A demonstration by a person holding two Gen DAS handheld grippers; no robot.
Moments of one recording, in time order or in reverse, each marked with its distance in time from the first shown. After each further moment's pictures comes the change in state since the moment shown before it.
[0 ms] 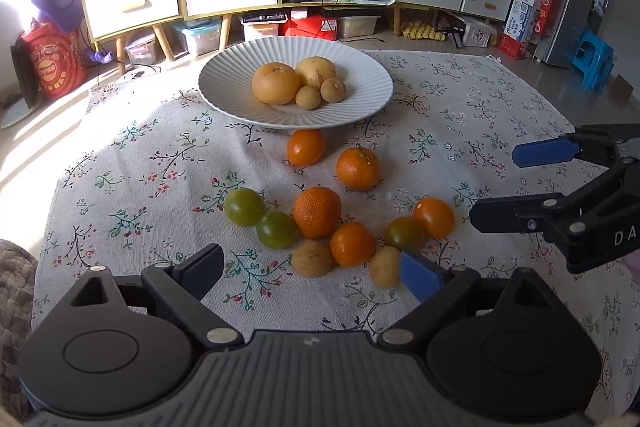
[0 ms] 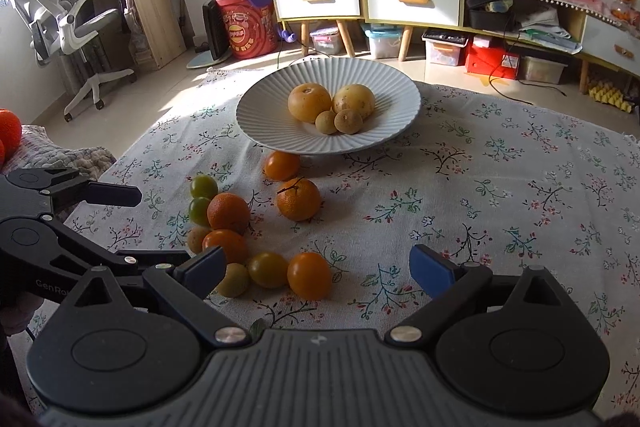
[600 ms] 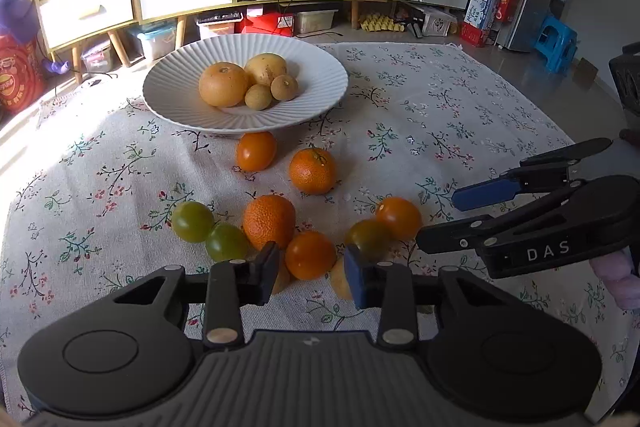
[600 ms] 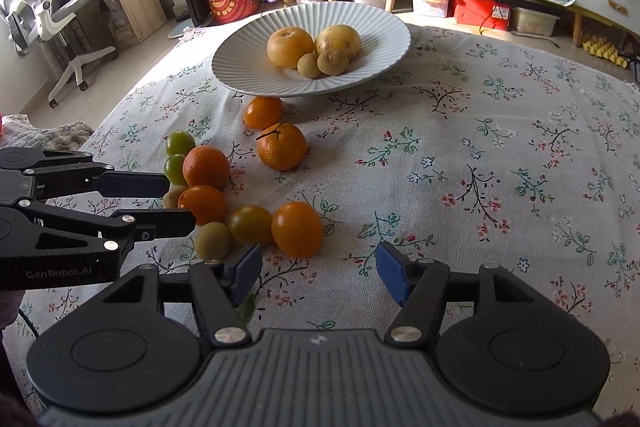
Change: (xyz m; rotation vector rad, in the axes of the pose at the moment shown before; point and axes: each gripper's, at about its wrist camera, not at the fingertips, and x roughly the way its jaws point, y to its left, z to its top) left arm 0.018 -0.011 0.008 0.067 0.005 -0.112; right arm 0.020 -0.007 -0.013 0.084 0.131 -0.021
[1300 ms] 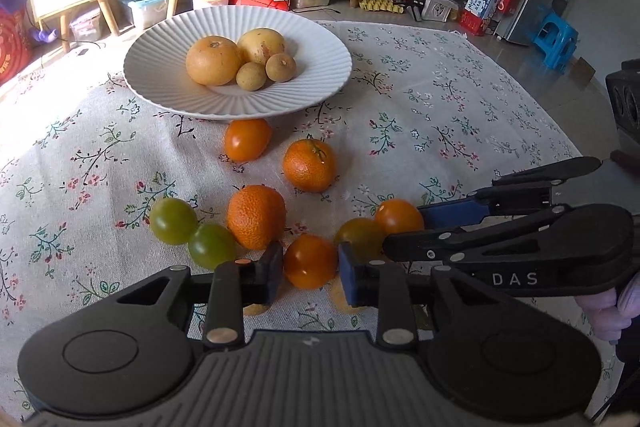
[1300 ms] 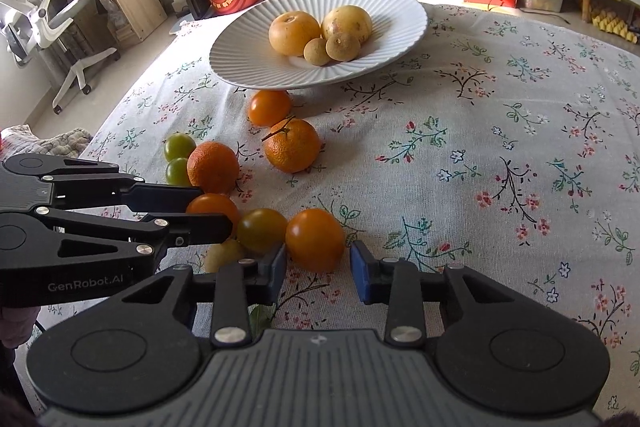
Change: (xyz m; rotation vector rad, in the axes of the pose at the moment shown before) left arm 0.021 0.009 0.011 -0.056 0.084 -0.054; right arm 0.017 0.004 0.010 0.035 0.039 0.045
